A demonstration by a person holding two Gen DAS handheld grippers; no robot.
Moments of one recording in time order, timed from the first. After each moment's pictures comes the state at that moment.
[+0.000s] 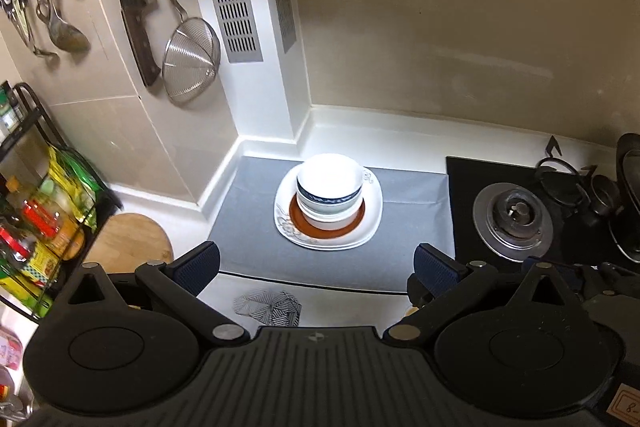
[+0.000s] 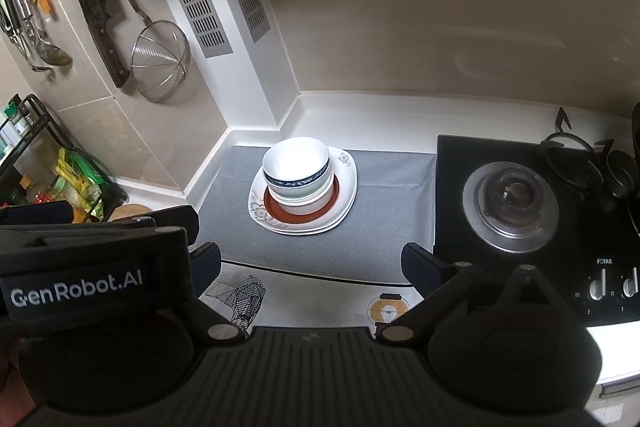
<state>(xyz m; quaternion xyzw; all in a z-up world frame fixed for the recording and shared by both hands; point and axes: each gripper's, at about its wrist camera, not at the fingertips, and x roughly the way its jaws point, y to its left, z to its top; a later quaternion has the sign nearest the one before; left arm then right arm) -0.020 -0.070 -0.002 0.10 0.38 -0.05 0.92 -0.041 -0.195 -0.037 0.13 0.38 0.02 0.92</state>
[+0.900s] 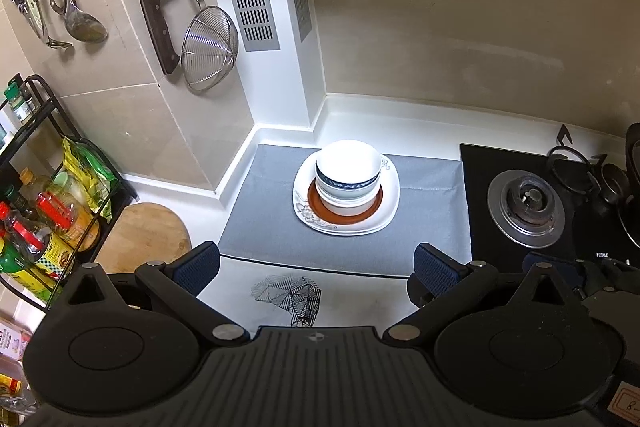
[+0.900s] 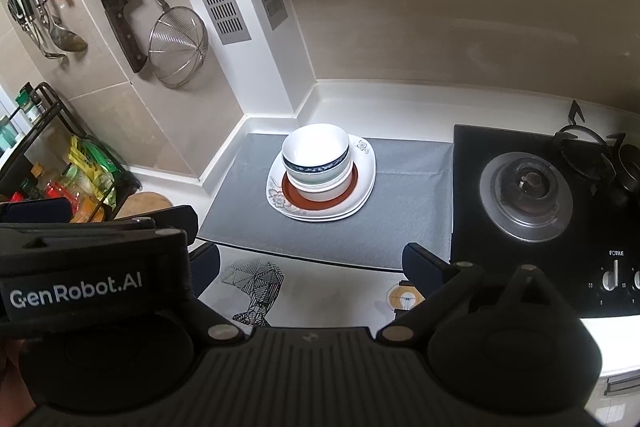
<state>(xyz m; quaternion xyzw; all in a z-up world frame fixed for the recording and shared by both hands) -0.023 -0.049 -0.001 0.11 0.39 -0.04 0.91 -0.047 -0.171 -0.038 0.12 0.39 0.03 0.91</state>
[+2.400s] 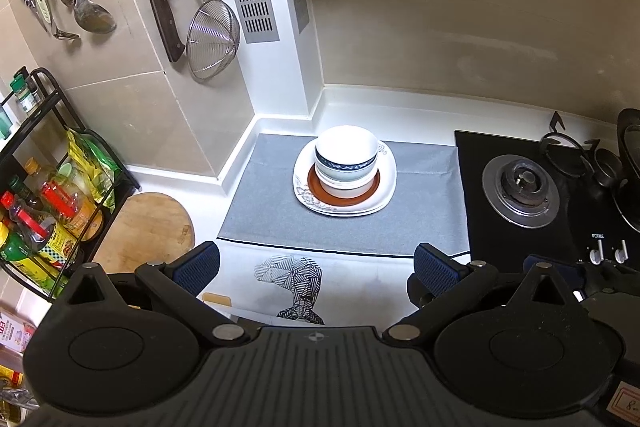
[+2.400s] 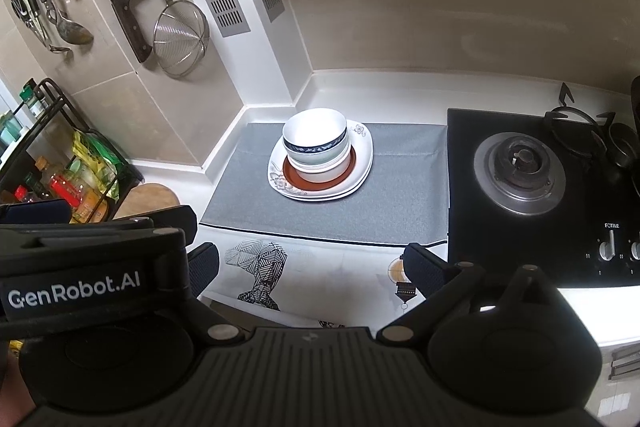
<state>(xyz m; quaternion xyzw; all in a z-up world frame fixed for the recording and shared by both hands) -0.054 -0.040 -0.006 0.11 0.39 -0.04 0.91 -0.083 -0.163 -0.044 0.14 0.39 0.02 0.91</state>
